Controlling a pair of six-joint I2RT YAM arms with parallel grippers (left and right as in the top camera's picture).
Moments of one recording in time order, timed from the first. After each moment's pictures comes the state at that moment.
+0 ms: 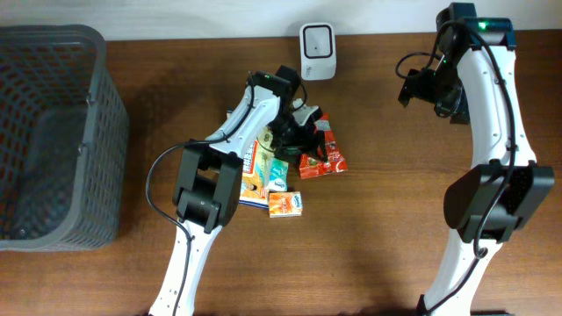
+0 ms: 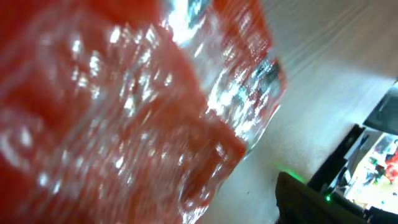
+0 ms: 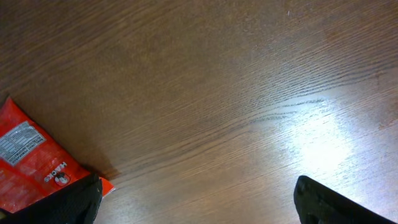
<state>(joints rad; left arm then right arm) -0.46 2.54 2.18 -1.24 0.66 -0.04 -0.06 2.16 2.21 -1.53 0.06 0.39</state>
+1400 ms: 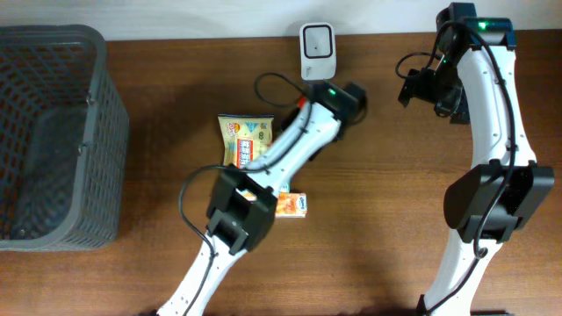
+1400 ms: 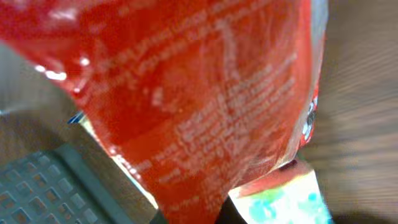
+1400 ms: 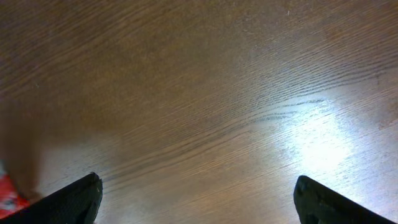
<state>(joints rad) -0.73 2.53 2.40 -1.53 -0.57 -0.05 -0.06 2.16 2.21 -1.53 0.06 0.39</state>
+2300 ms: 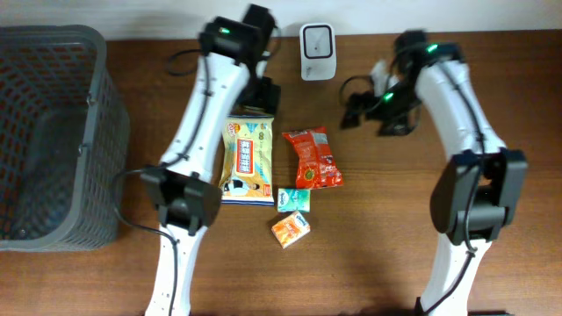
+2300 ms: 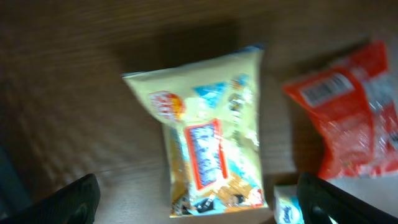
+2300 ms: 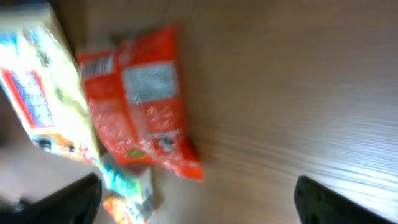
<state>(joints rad) -0.37 2.43 2.69 -1.68 -0.08 -0.17 0.07 2.16 1.88 -1.25 -0.45 0.05</state>
